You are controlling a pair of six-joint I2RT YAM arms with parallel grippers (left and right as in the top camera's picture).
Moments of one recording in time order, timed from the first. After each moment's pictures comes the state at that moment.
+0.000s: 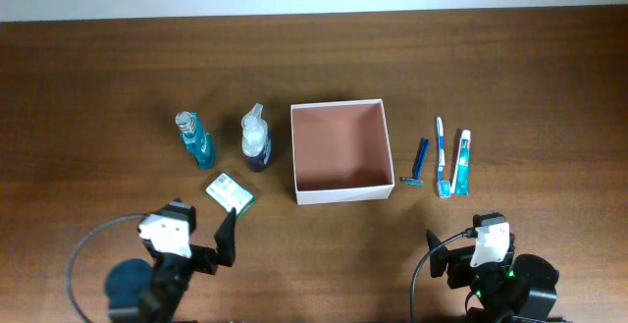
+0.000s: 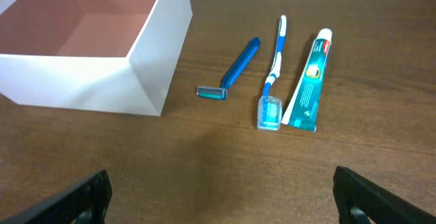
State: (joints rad) left arm 0.04 0.16 0.33 -0.48 0.31 -0.02; right arm -0.22 0.01 0.25 -0.81 -0.38 -0.14
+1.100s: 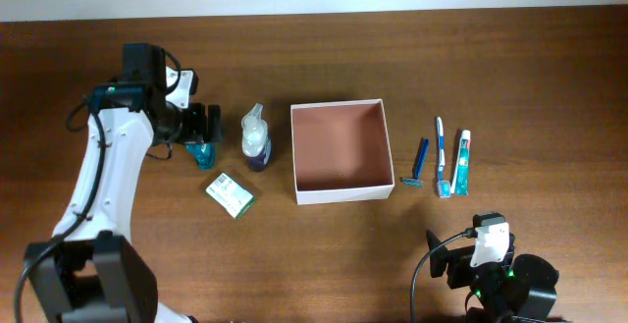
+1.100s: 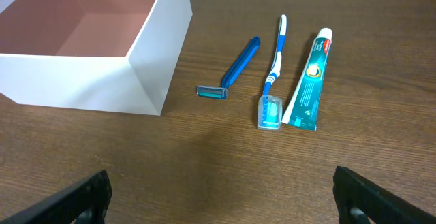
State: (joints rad) left arm 0.04 1.73 1.46 -0.99 0.14 0.03; right arm -0.22 0.01 0.25 -0.81 -0.38 -0.14
